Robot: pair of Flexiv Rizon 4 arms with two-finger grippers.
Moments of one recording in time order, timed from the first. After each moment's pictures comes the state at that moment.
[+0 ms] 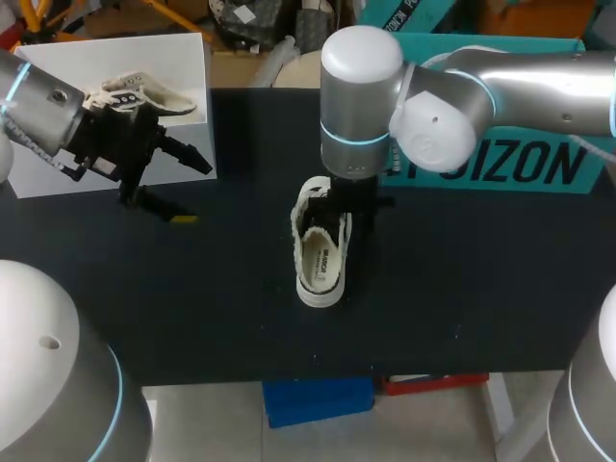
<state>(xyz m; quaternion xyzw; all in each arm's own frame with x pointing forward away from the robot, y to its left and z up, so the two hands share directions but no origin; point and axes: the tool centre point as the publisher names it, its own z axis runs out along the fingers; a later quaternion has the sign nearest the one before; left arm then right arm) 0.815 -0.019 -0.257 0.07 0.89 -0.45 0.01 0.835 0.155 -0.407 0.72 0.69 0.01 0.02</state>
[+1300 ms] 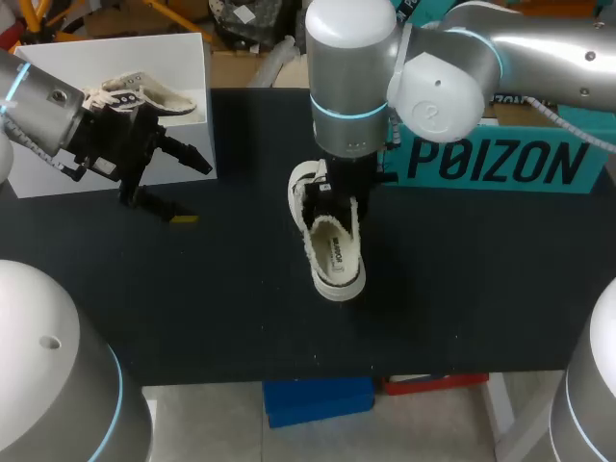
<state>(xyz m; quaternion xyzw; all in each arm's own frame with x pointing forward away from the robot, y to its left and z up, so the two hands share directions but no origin) 0.815 -0.019 -0.257 0.07 0.89 -0.45 0.01 0.810 0.154 -0.326 0.66 0.75 0.00 0.04</state>
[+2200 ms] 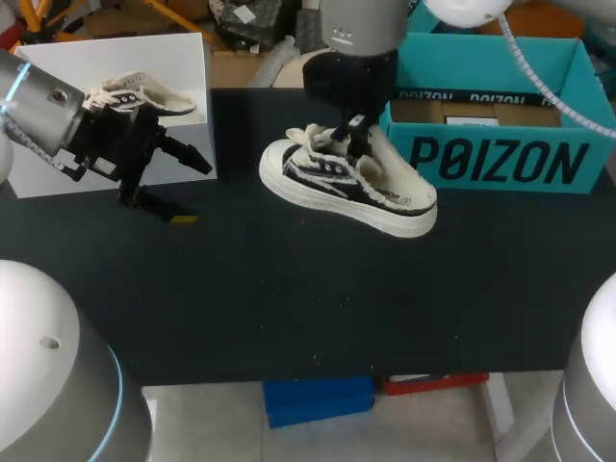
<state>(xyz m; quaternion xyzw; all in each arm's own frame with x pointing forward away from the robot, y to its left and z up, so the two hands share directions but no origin) 0.815 -0.019 -0.257 0.07 0.89 -0.45 0.01 0.803 0.140 -0.199 0.29 0.96 -0.04 -0.02</state>
